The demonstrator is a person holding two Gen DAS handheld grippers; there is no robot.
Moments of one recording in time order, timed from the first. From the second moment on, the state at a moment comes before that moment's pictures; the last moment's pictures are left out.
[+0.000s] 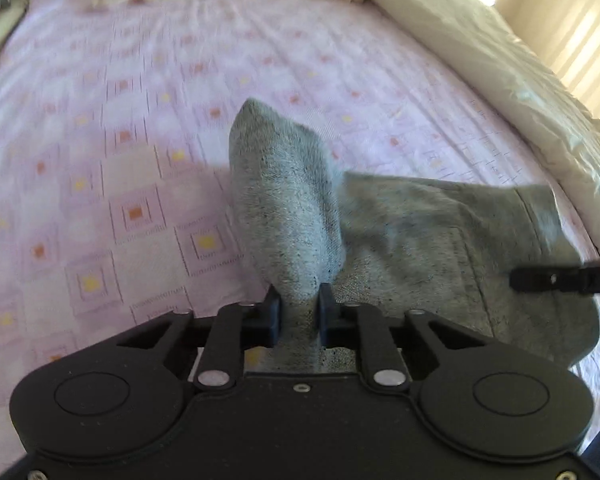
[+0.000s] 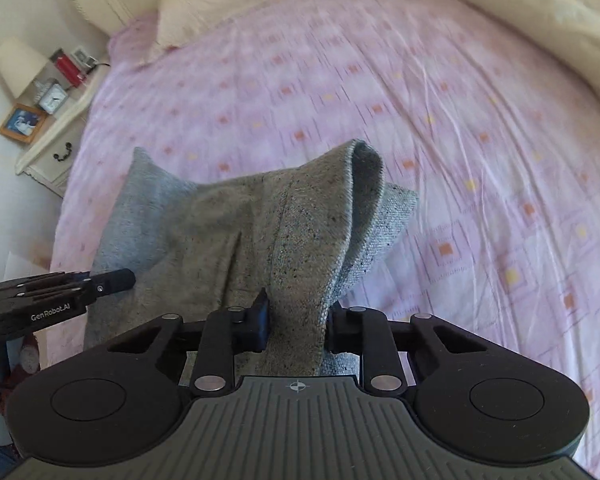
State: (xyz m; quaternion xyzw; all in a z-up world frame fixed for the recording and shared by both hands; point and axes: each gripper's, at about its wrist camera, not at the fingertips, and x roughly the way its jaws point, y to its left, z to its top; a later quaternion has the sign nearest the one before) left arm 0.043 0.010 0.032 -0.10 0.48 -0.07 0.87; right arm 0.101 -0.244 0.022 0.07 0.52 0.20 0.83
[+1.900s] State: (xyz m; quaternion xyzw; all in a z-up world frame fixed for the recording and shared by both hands) left arm 0.059 0.113 0.066 -0.11 0.40 0.18 0.89; right arm 0.131 -0.137 0.057 0.03 0.37 0.24 0.90
